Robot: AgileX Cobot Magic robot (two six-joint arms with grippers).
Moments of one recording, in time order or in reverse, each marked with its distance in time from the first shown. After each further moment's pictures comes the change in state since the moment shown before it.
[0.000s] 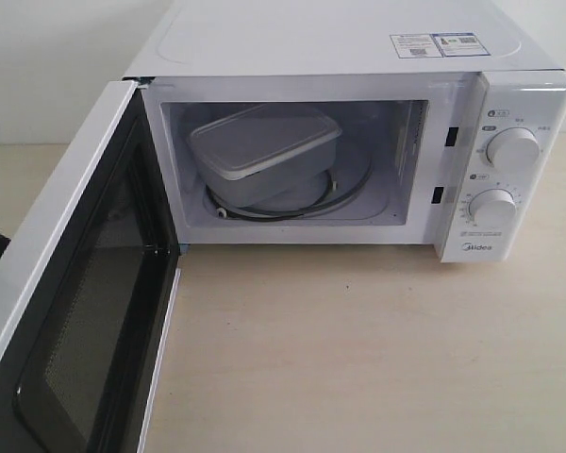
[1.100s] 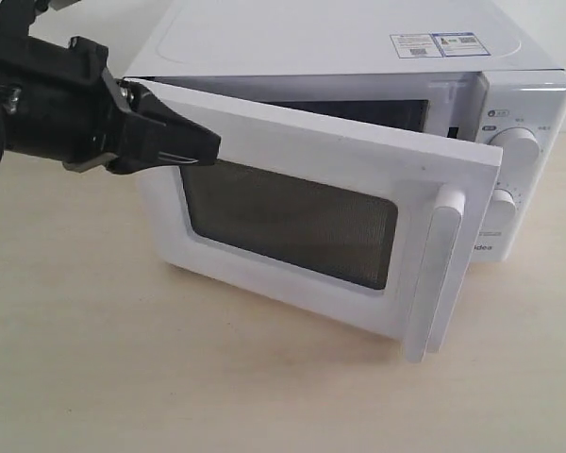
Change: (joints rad) left arm -0.392 0.297 -0.125 -0.366 -0.445 0.334; right arm 0.000 0.000 0.000 0.000 -0.018 0.000
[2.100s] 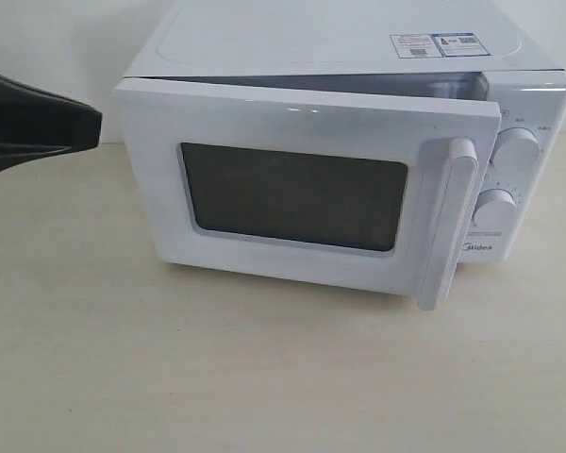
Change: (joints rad) left arm 0.000 -0.390 0.136 0.299 -0.074 -0.214; right arm 0.000 0.220 -0.434 0.018 -0.386 -0.002
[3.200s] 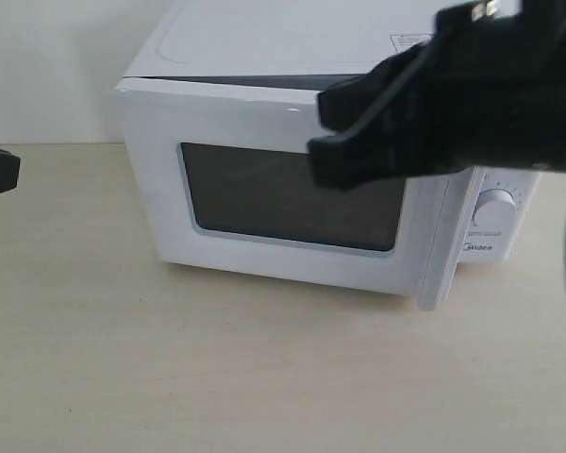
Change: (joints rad) left arm 0.000 -0.118 0.126 0.470 -0.095 -0.404; right arm 0.781 0.898 -0.384 -0.105 0.188 0.052
